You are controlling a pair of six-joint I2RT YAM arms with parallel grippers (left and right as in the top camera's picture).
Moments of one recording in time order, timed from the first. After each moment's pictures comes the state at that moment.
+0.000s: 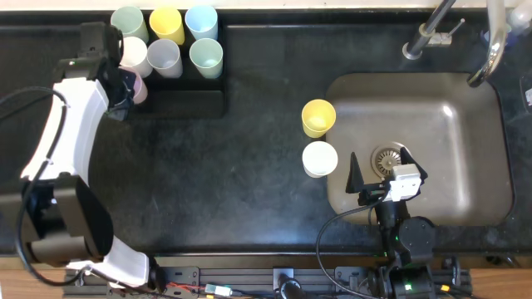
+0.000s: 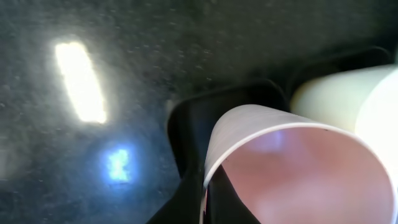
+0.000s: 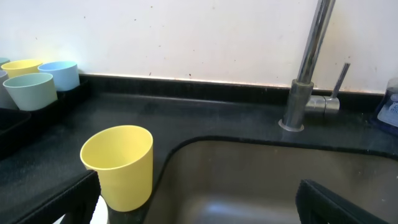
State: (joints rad) left arm 0.10 1.79 1.43 -0.90 -0.24 -1.24; right arm 0.13 0.07 0.02 -0.02 0.00 0.02
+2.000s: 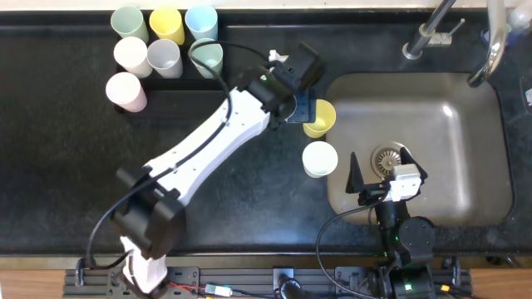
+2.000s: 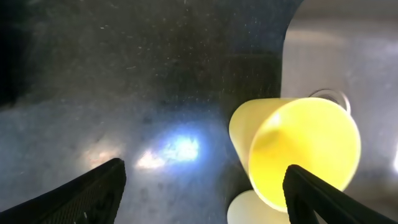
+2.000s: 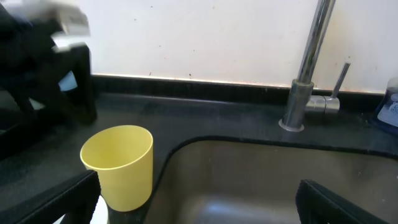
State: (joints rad) left arm -0.73 2.00 1.78 -0.98 -0.09 -0.71; right arm 0.13 0.07 0.02 -0.02 0.00 0.02
